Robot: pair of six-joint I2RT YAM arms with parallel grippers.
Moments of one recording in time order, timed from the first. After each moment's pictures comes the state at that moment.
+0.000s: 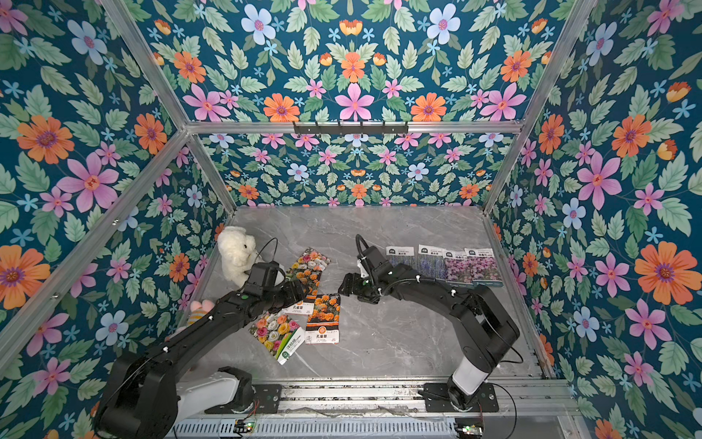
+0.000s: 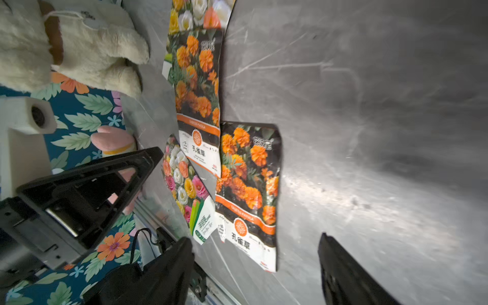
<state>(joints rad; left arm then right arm) -0.36 1.16 0.59 -0.33 0.22 -0.69 0.73 1.69 1.09 -0.33 -0.37 0.89</state>
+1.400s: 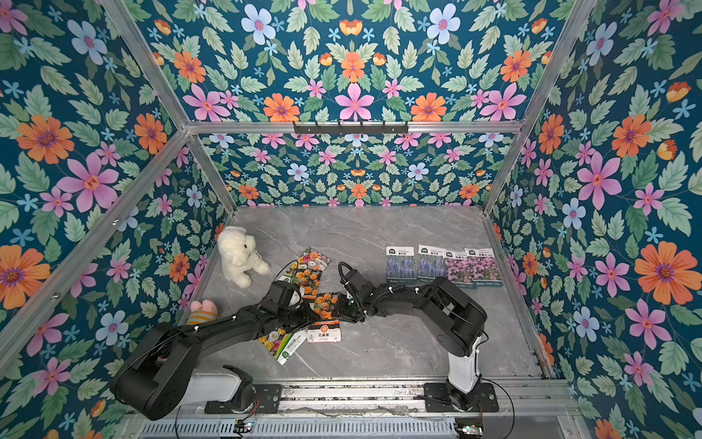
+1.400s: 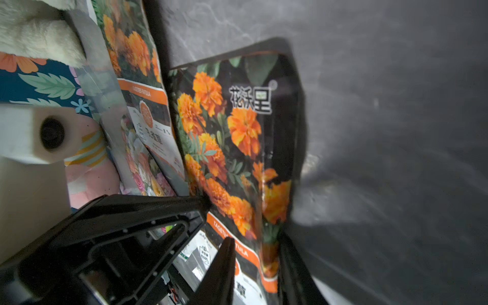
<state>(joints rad) -0.50 1.35 0.43 -0.06 0.38 -0.81 0.85 1.87 1.00 -0.06 -0.38 1.04</state>
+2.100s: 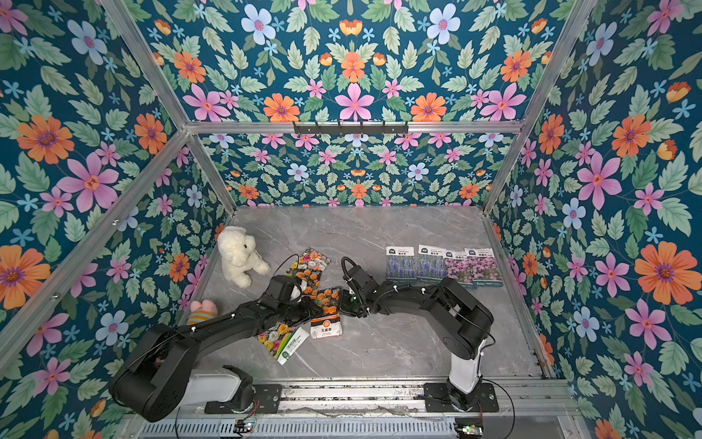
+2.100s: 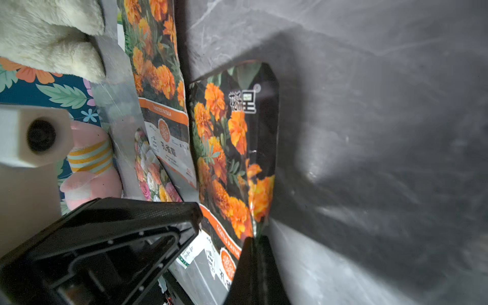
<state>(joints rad) -0.50 1.32 0.49 -0.07 0.41 -0.80 0.82 1.81 0.99 -0.09 -0.32 0.99</state>
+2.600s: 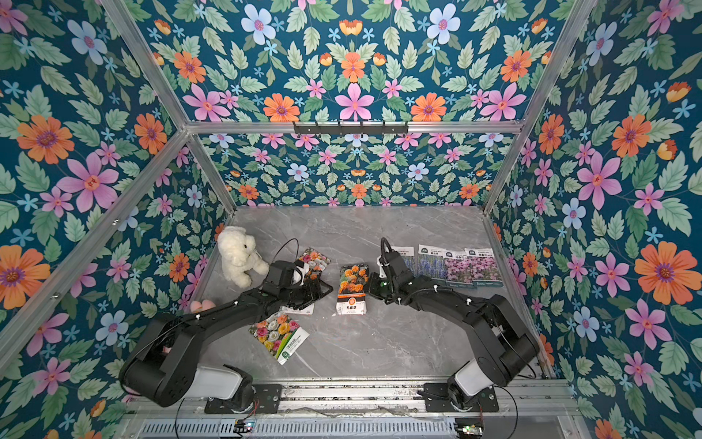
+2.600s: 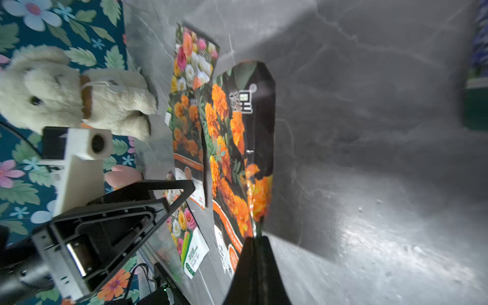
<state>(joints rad) -0.46 1.43 0.62 0.06 0.48 -0.80 0.56 1.51 0.84 -0.09 -0.36 0.86</state>
